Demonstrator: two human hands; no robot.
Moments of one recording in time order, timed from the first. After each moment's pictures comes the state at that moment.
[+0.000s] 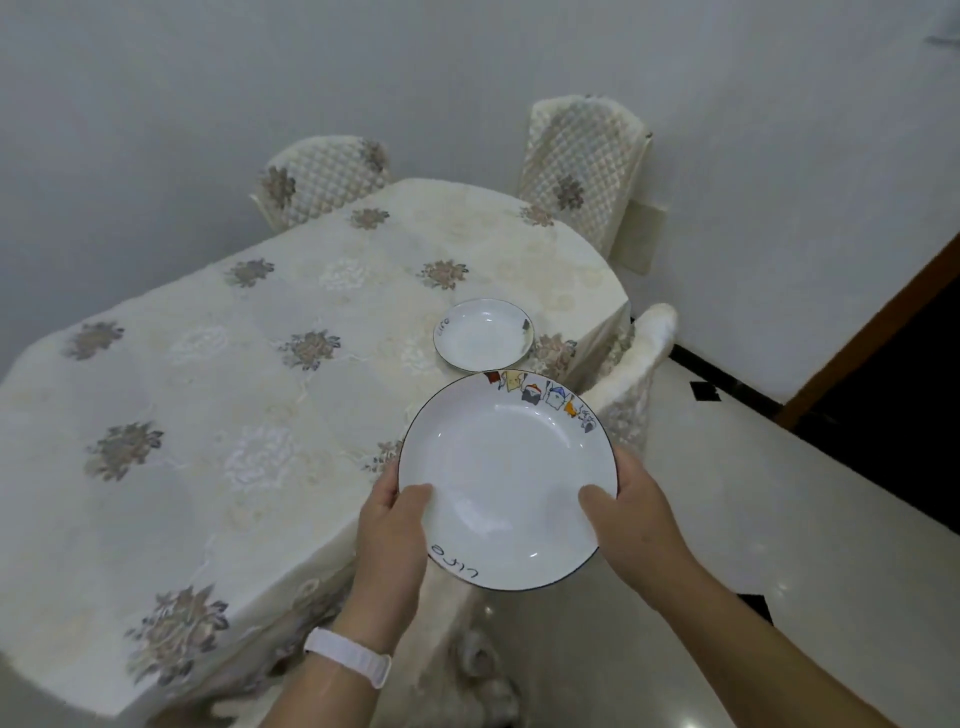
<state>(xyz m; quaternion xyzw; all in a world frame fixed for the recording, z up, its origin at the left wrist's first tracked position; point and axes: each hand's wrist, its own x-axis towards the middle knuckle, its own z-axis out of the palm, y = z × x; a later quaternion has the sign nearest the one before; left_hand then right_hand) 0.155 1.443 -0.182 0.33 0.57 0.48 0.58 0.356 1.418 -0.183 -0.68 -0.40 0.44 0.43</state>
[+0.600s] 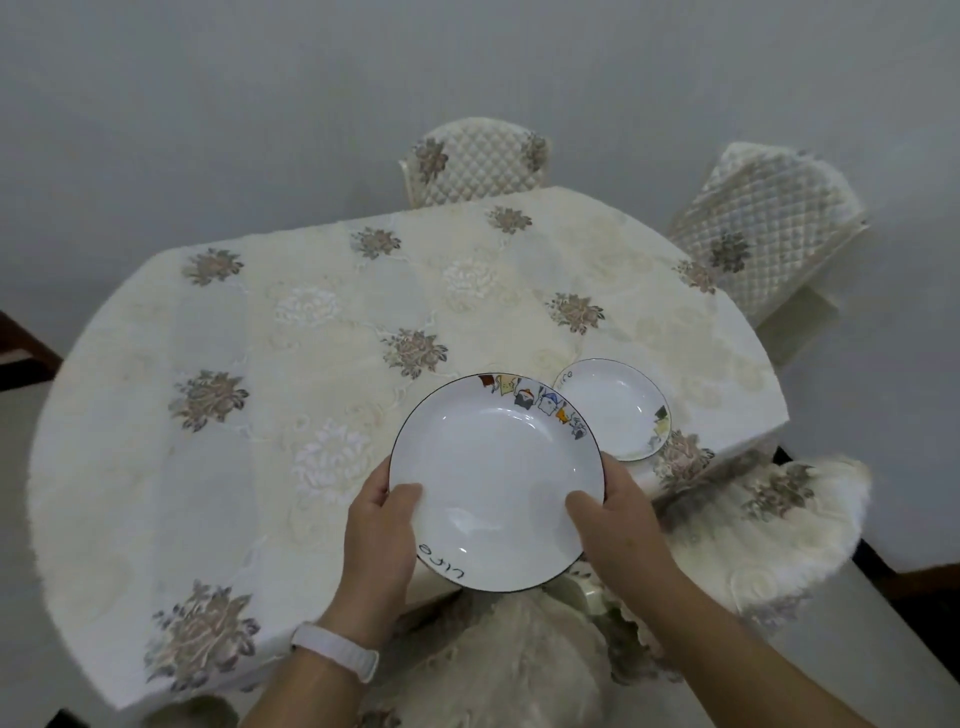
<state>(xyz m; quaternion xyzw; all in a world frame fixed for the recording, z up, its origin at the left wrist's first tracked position) 0.049 1.570 -0.208 0.23 0.64 0.56 0.47 0.251 1.610 -0.192 -0.63 -0.52 0.49 0.31</state>
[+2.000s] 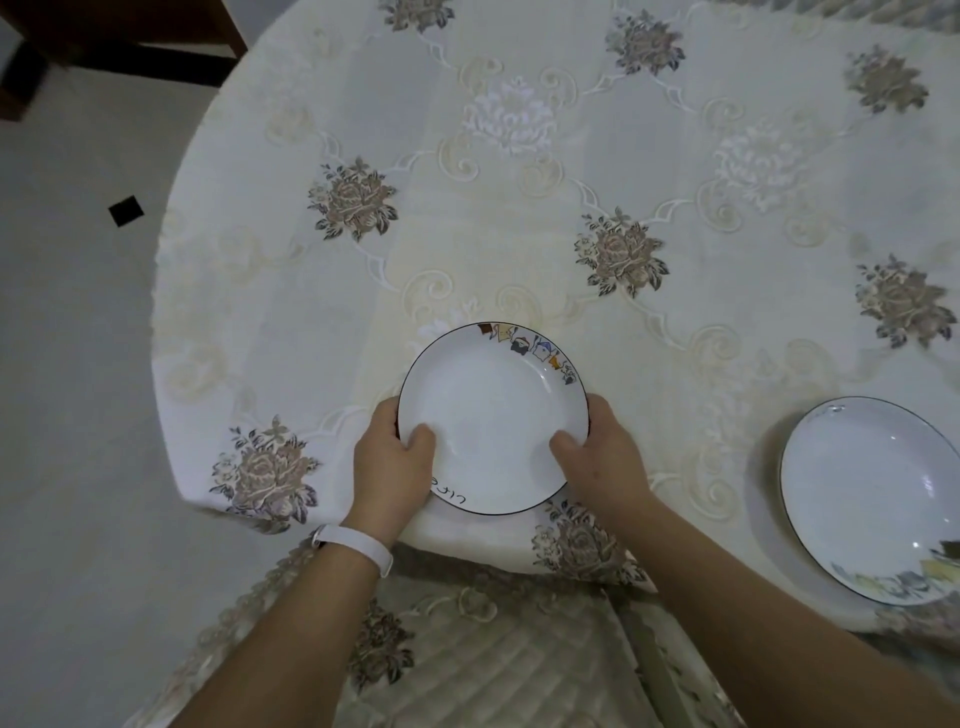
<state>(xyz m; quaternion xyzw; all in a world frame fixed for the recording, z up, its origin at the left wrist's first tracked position) -0.055 1.592 -0.368 0.12 0.86 0.41 0.29 0.104 1.742 -0.368 -0.52 -0.71 0.48 0.00</state>
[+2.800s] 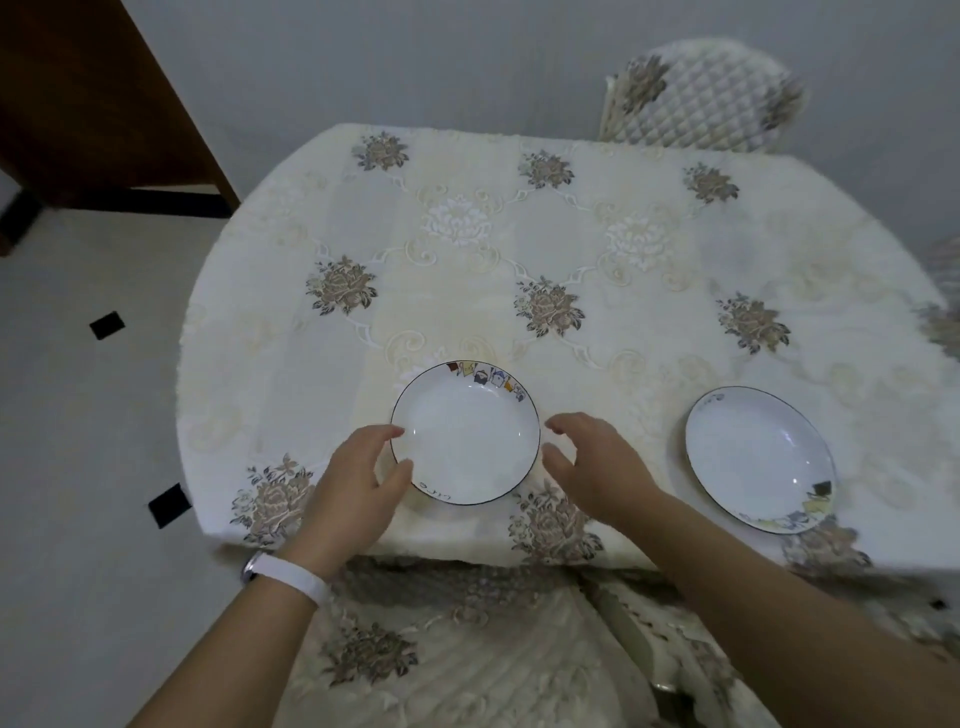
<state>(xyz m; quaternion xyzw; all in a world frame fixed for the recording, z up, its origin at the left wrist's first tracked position) -0.064 1.536 -0.297 0.39 0.83 0.31 0.26 0.152 1.718 -0.278 -0.42 -0.86 0.29 0.00</state>
